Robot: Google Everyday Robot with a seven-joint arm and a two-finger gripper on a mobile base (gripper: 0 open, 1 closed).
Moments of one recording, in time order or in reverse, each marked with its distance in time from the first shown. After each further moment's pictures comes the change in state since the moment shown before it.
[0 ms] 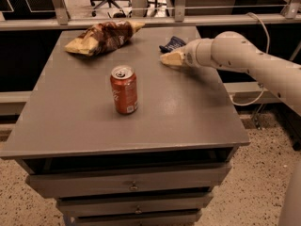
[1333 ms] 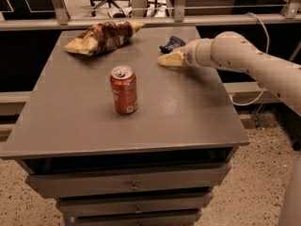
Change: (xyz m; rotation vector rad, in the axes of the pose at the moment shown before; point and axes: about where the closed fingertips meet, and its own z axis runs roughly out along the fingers) arm 0.000 0.000 0.000 0.000 0.000 0.000
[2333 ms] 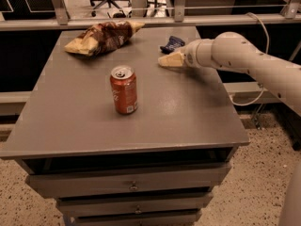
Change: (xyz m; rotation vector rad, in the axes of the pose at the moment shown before) arm 0.001 0.000 0.001 0.000 0.000 0.000
